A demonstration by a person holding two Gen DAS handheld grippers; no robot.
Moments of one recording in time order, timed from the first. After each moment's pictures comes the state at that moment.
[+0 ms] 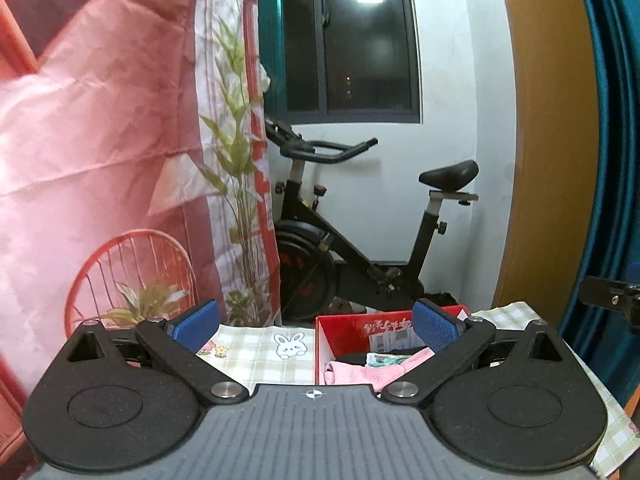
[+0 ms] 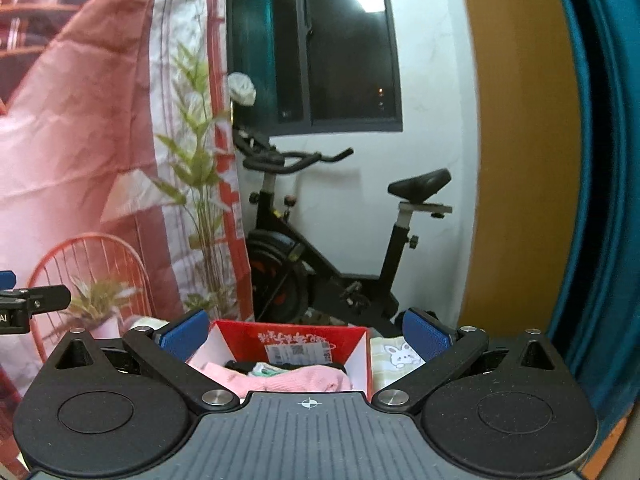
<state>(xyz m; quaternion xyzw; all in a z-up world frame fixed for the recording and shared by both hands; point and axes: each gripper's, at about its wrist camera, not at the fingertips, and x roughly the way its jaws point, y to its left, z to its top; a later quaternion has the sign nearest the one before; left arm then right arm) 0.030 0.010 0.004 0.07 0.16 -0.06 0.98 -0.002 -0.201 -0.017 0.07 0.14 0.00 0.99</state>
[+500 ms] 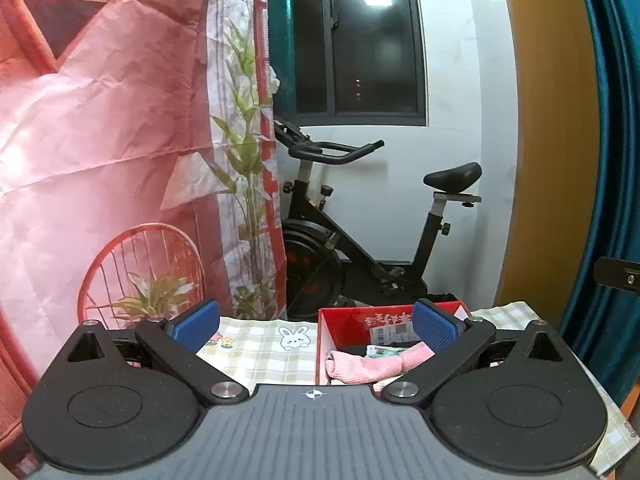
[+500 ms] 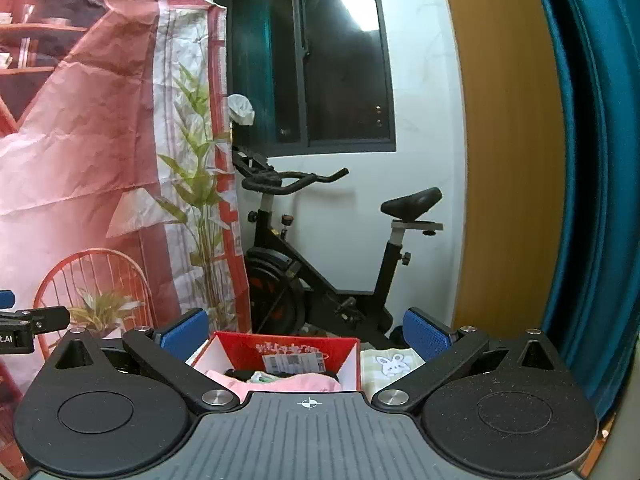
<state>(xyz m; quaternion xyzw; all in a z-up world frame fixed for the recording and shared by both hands) 0.008 0.011 0.000 0.06 0.16 -0.04 0.98 -0.037 -0.212 -0.009 0.07 0.12 0.00 0.99</state>
